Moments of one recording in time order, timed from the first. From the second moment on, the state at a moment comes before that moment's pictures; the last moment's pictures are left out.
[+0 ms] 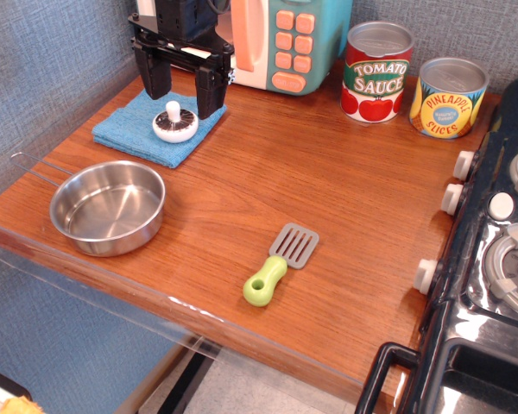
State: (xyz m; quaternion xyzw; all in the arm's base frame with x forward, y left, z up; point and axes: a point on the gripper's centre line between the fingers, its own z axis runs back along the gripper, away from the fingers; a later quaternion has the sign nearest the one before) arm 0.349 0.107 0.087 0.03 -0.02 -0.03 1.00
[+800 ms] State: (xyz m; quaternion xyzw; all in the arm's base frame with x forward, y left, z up) arm 0.300 0.099 0.061 0.03 0.02 -0.07 1.00
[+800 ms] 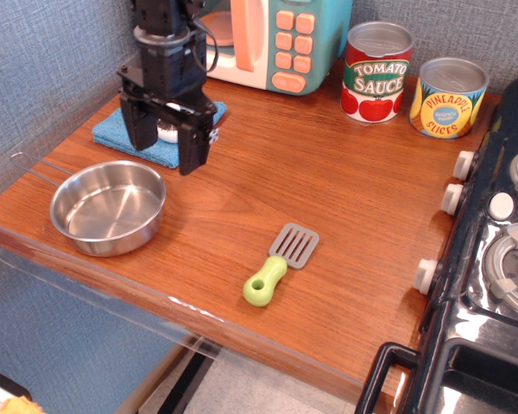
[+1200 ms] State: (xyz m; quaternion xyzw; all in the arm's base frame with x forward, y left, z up) arm 0.246 0.106 0.059 0.04 0.02 -0.10 0.99
